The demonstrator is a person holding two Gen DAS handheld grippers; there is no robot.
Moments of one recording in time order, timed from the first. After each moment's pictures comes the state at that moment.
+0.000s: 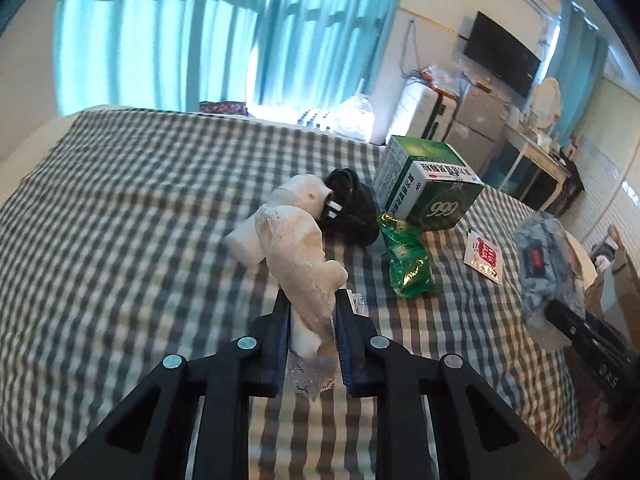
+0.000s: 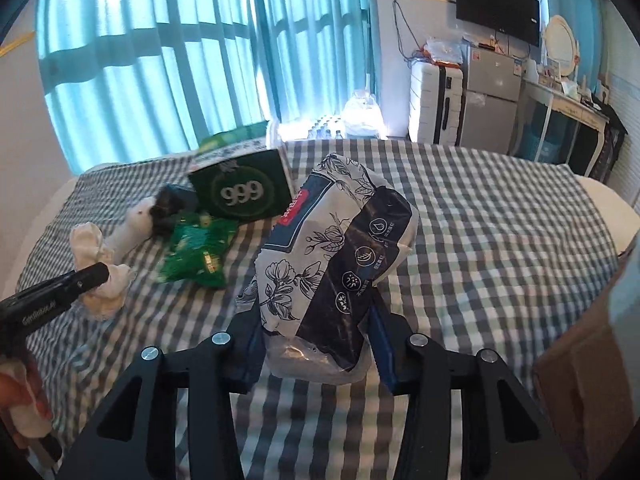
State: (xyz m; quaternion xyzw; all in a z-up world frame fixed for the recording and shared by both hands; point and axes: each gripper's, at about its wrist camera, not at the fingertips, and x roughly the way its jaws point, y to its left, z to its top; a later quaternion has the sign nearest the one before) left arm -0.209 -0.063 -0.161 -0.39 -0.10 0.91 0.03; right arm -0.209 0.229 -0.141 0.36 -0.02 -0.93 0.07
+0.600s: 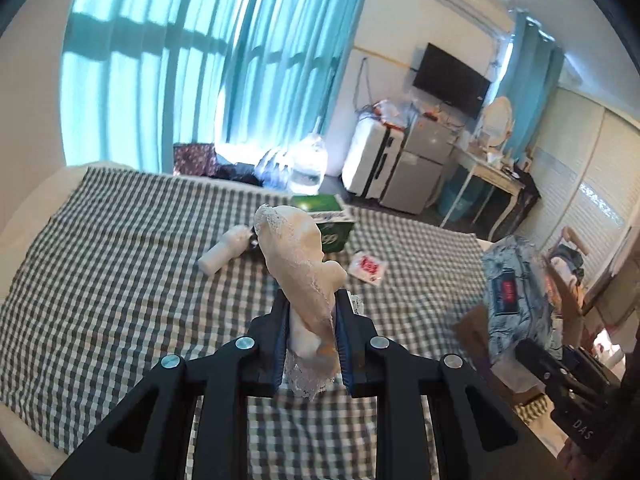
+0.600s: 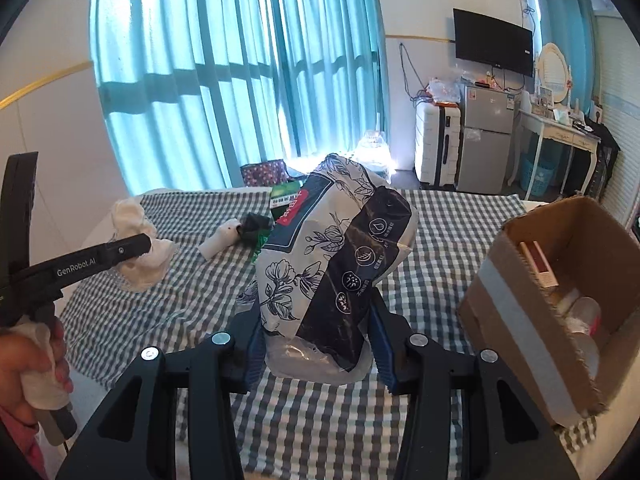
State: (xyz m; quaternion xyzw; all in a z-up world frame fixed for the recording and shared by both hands) left arm -0.076 -0.016 -0.022 -0.33 -0.09 0.94 0.10; right arm -0.056 0.251 -0.031 0.31 -0.03 -0.95 0.10
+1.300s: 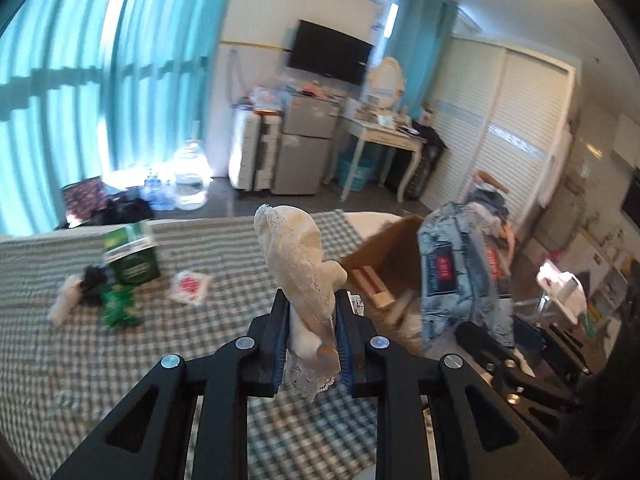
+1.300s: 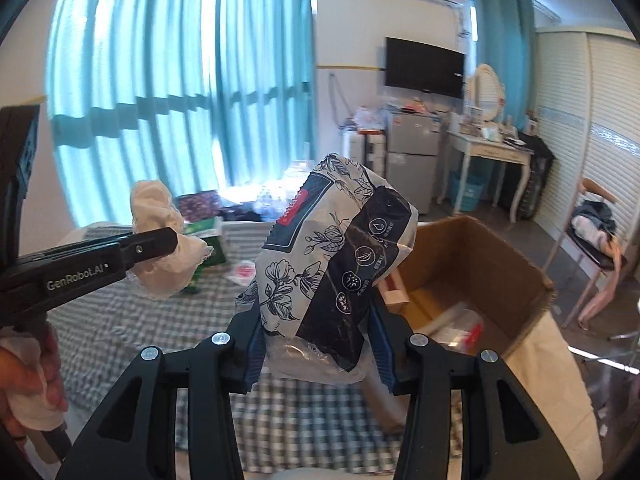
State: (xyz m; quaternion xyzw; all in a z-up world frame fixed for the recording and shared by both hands) left arm -0.090 0.207 0.018 -0.32 -0.02 0.90 0.29; right arm -0.016 0.369 0.013 0.27 -0.02 -0.96 -0.04
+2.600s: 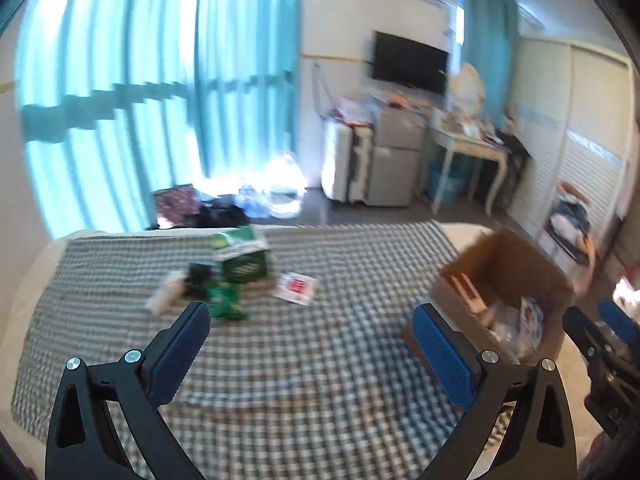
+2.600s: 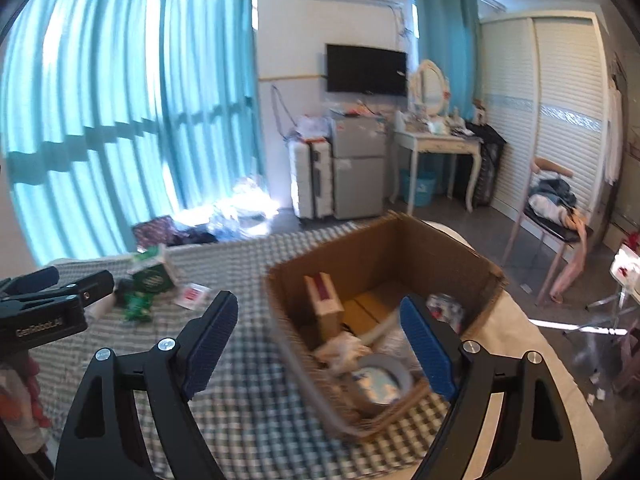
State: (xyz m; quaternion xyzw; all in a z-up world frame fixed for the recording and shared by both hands) left arm -0.062 0.140 0.023 -0.30 0.01 0.95 0.09; right arm -0.001 0.381 0.039 0.23 -0.05 -0.97 -0.09
